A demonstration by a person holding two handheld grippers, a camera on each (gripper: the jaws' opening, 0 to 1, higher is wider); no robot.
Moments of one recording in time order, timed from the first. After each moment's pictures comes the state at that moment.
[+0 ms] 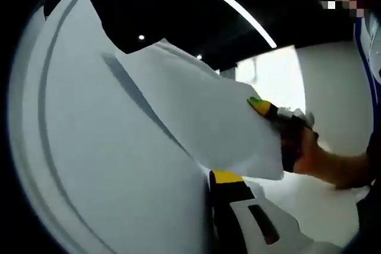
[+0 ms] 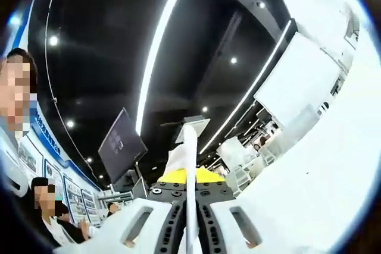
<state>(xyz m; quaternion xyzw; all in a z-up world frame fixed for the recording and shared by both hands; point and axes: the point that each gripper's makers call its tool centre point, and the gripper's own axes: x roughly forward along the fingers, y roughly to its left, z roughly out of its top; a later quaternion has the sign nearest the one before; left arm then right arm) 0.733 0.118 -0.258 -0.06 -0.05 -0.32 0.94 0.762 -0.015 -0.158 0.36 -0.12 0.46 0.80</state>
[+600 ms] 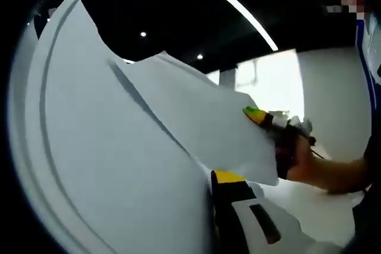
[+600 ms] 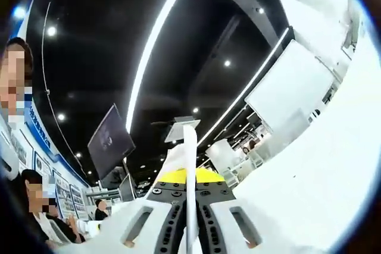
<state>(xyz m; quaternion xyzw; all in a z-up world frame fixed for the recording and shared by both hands) 0.733 0.116 -0.260 -0.09 -0.04 -0.33 0.94 0.771 -0.020 -0.173 0.35 -0.12 0.43 0.82</state>
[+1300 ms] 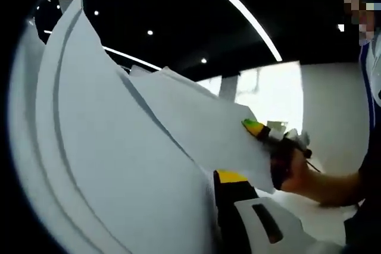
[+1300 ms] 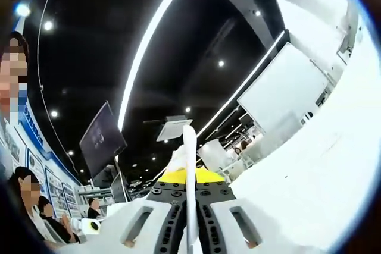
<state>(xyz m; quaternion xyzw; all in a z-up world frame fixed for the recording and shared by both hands) 0.734 0.117 -0.255 -0.14 -0.04 -0.34 0.93 0.778 -0.021 -0.180 0.34 -0.11 0.41 0.84</state>
